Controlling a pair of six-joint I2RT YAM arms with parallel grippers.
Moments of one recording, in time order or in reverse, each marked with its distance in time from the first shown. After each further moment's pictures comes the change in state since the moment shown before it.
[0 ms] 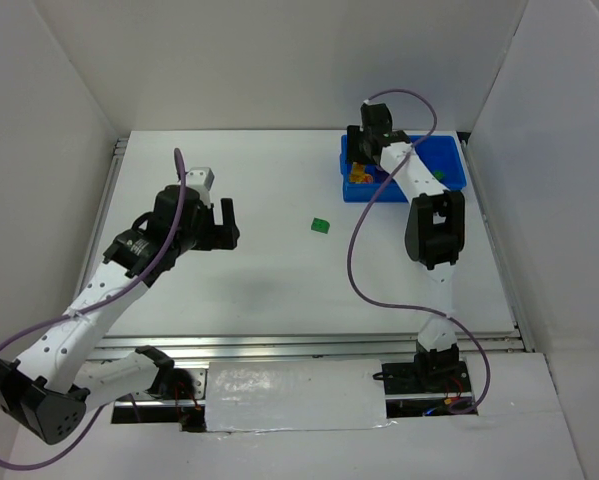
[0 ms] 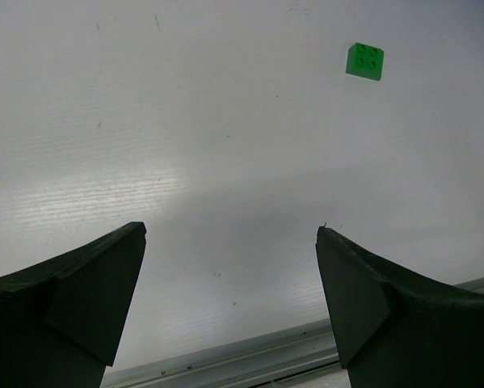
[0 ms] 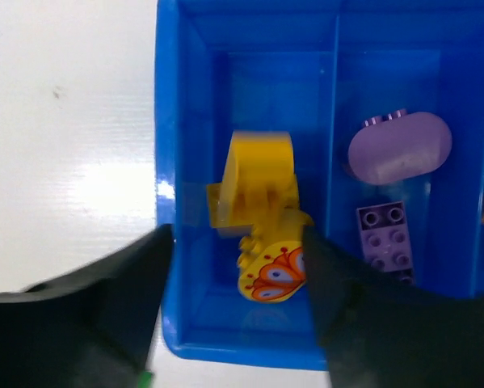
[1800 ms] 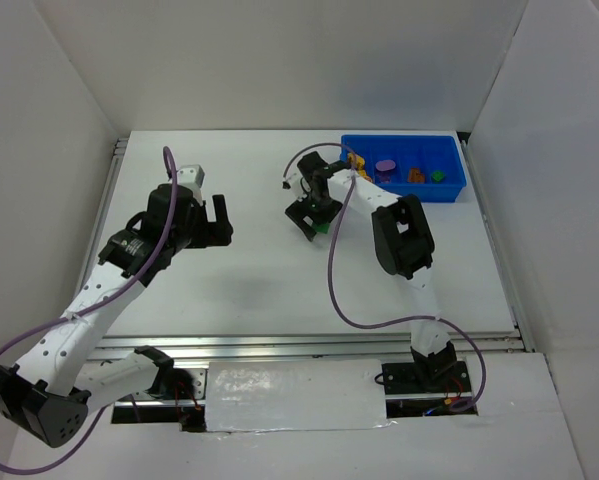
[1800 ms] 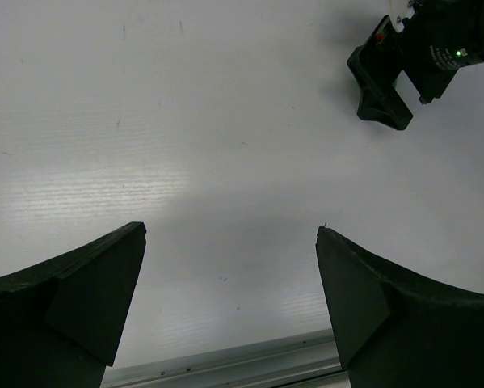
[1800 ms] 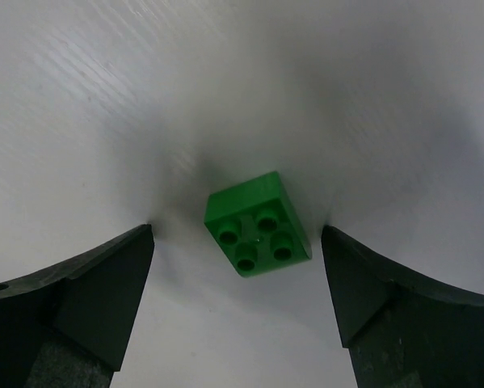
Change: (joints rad) left arm 0.045 -0.012 0.000 -0.008 -0.018 -0.023; right arm 0.295 0.026 -0.172 -0.325 -0.196 -0.512
